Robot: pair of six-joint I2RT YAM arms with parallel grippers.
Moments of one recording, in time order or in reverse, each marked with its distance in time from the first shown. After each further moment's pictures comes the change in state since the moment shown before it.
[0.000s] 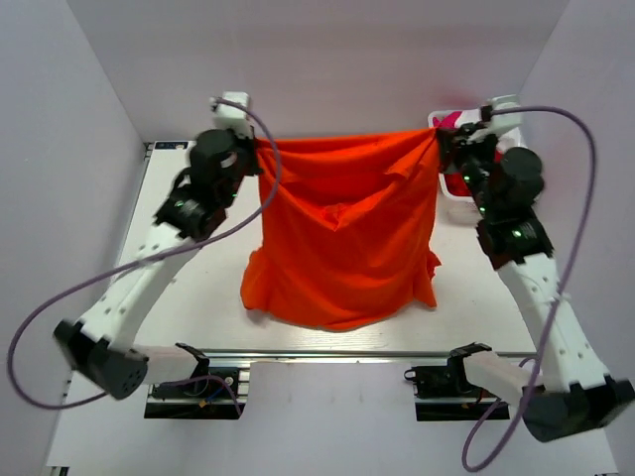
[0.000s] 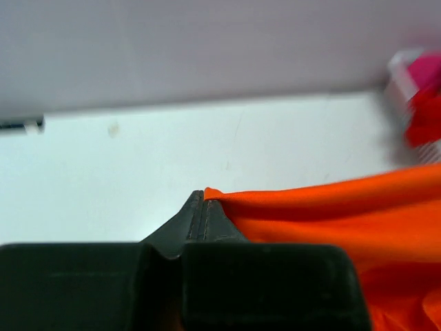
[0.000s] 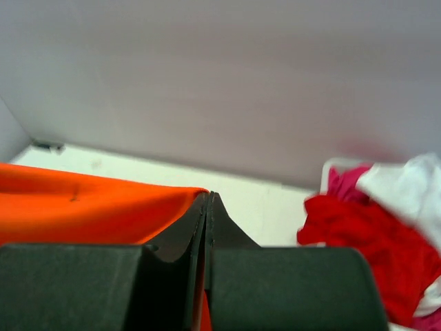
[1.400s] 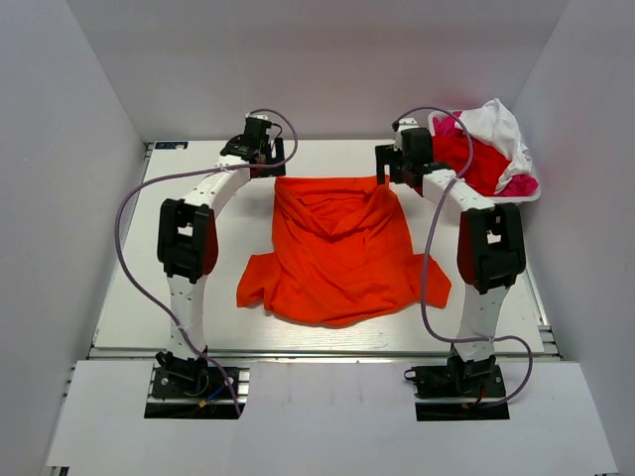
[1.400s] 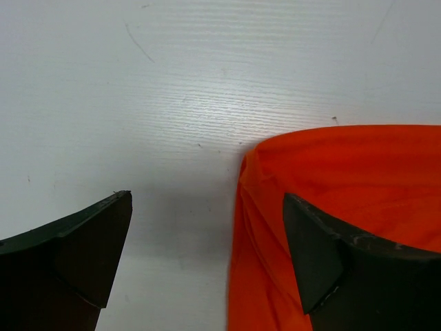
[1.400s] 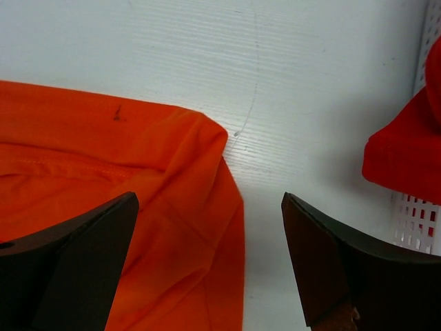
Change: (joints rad) left arm 0.227 0.926 0.443 -0.229 0.091 -0.151; right arm -0.005 0.967 0.299 -0.126 0.108 -0.026
